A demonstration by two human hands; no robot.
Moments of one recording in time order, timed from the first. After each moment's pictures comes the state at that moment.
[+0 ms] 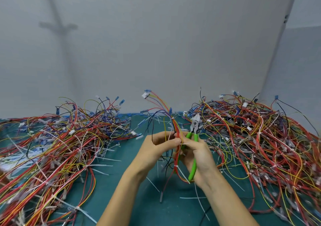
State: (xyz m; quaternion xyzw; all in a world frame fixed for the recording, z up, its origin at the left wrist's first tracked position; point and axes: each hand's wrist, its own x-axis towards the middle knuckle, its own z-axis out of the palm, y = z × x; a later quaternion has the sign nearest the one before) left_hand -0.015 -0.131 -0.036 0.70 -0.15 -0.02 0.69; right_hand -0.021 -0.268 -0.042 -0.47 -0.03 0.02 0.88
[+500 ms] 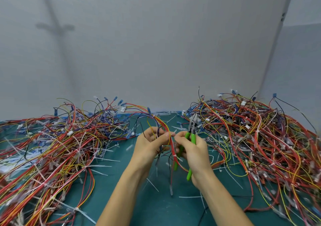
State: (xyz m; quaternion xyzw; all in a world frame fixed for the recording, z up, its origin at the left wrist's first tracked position) left_hand -0.010 -0.134 -0.041 0.61 -0.07 0.04 0.79; right_hand -0.024 -0.262 -0.044 -0.60 0.00 -0.09 0.80
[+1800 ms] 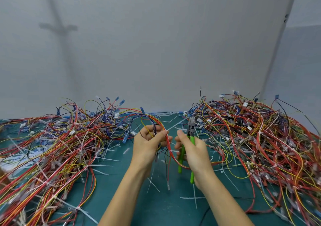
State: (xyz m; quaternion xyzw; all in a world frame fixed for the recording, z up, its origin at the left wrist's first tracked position) left_hand -0.009 -0.136 -0.037 0.54 -0.02 0.10 0.84; right_hand -0.019 -0.260 -0.047 -0.65 0.03 -0.07 0.76
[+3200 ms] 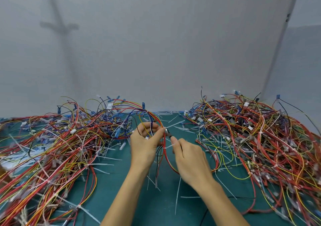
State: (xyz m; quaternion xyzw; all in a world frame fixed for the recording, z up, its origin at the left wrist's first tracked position) left_hand -0.008 -0.135 -0.037 0.63 0.01 0.22 0.75; right_hand -0.024 -0.263 -0.064 -0.92 -0.10 -0.19 0.34
